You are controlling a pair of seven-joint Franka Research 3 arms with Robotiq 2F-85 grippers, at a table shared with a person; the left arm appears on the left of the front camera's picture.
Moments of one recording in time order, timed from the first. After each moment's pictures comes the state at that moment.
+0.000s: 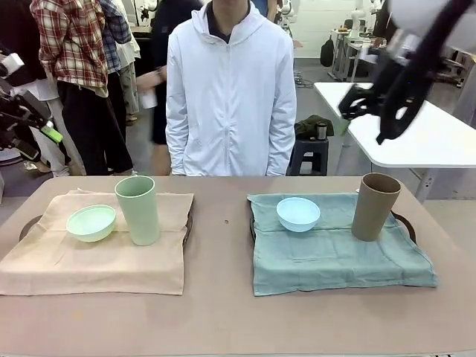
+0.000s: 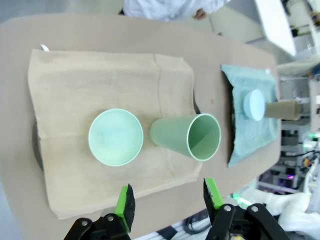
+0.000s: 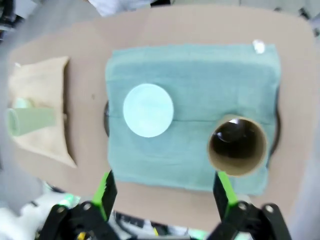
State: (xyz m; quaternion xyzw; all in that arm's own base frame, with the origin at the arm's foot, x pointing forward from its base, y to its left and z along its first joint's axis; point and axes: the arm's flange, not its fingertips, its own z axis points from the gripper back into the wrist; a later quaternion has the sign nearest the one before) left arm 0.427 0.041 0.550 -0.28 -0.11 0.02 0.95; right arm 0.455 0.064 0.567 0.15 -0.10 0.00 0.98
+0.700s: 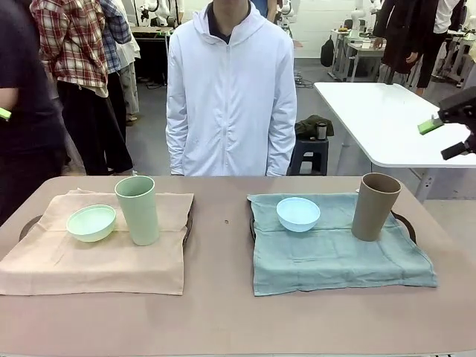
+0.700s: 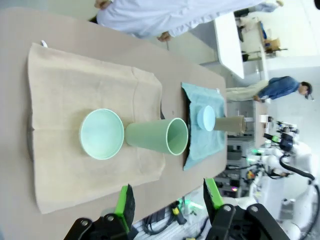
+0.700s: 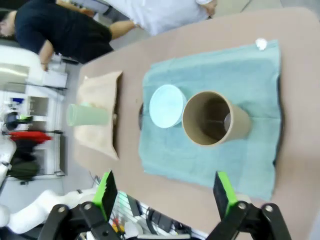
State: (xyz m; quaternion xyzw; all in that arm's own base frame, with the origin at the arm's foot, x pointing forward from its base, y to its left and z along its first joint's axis) left arm 0.404 0.146 0.553 -0.42 -0.12 0.08 0.89; right arm 0.377 -0.095 0.539 0.36 -0.18 -0.02 0.92
